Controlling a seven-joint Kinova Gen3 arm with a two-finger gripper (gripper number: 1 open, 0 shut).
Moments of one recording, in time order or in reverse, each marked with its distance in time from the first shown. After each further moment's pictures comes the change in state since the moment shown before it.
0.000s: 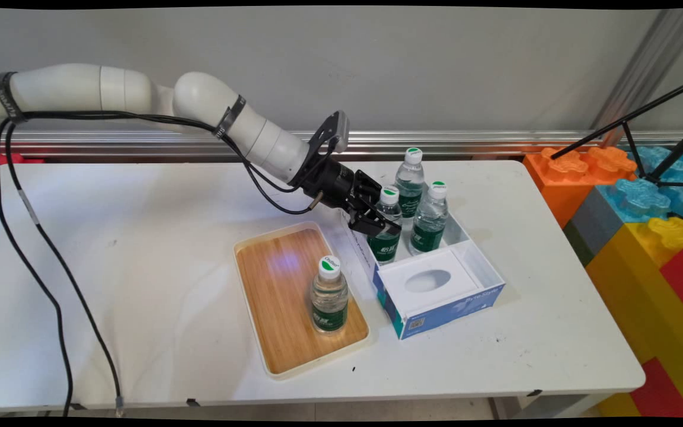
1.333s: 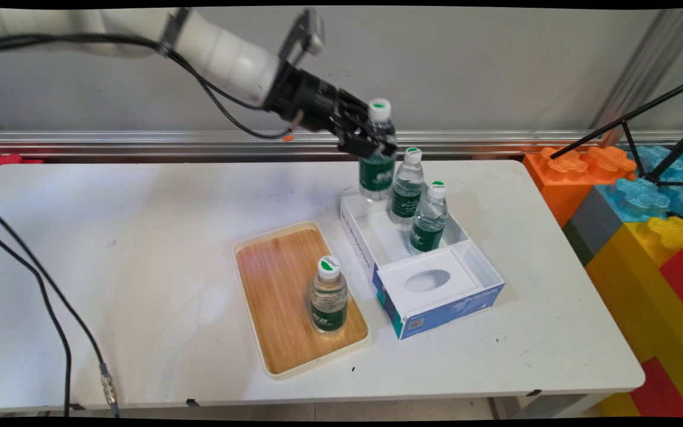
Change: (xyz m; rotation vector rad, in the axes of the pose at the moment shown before) arm 0.092 0.014 -0.110 0.165 0.069 -0.001
